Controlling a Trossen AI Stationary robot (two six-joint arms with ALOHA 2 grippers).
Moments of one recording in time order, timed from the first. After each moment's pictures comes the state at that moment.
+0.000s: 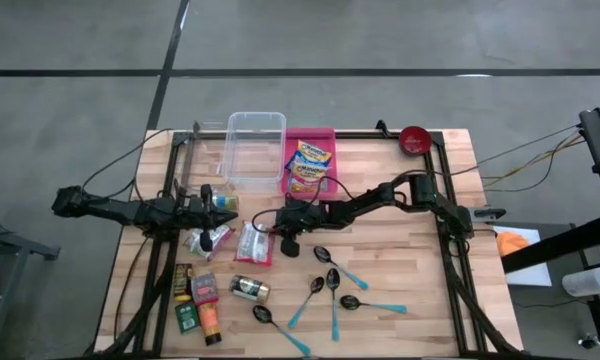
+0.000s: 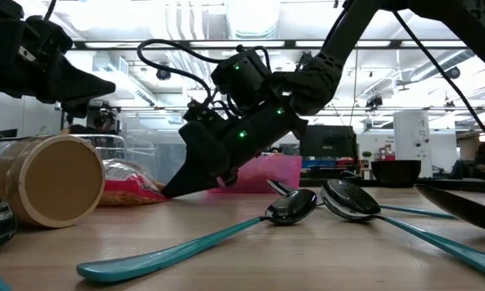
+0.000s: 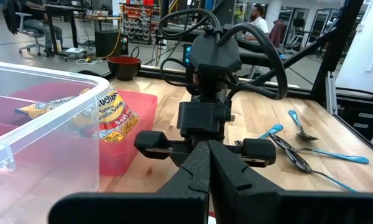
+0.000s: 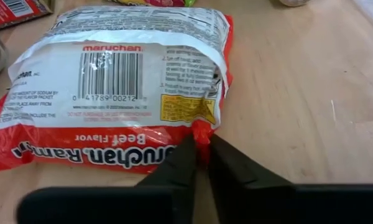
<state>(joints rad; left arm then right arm) -0.18 0.17 0.00 0.06 -0.29 -0.13 -0.02 2.27 1.29 0.38 -0.07 0.18</state>
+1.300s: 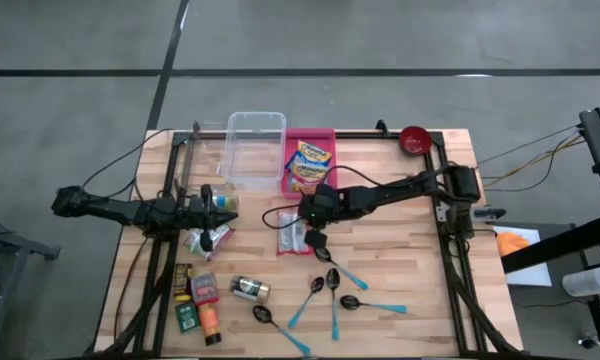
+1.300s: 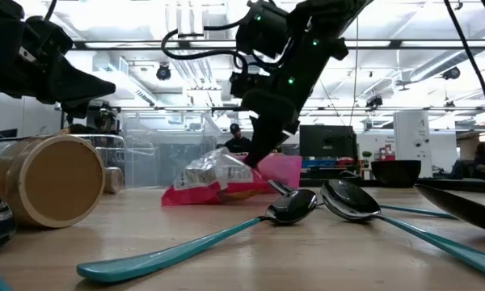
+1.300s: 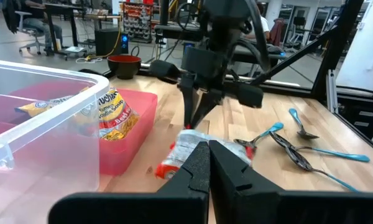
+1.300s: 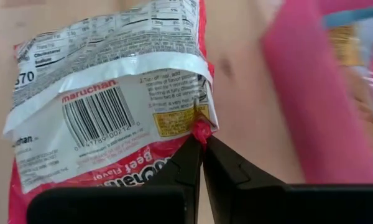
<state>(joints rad) -0.18 0.18 0.00 0.06 -0.29 -0.13 0.00 1.92 1.27 -0.39 0.20 0.21</state>
